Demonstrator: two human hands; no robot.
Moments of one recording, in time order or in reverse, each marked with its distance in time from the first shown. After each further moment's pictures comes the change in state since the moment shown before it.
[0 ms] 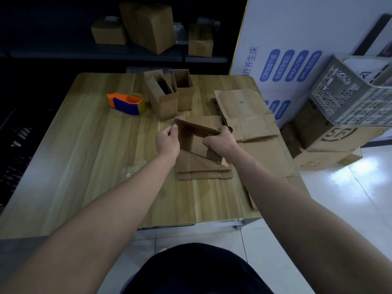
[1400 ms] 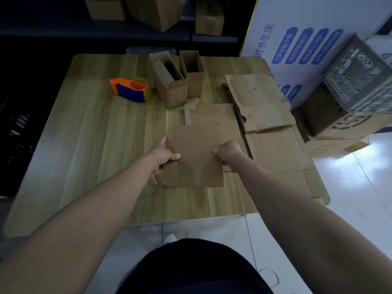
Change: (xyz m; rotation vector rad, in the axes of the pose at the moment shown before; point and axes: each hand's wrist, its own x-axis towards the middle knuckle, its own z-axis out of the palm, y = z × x) left_hand 0.065 -0.071 -0.063 0.260 -0.400 -0.431; right_hand 0.045 0.045 0.052 -0.155 0.008 0.205
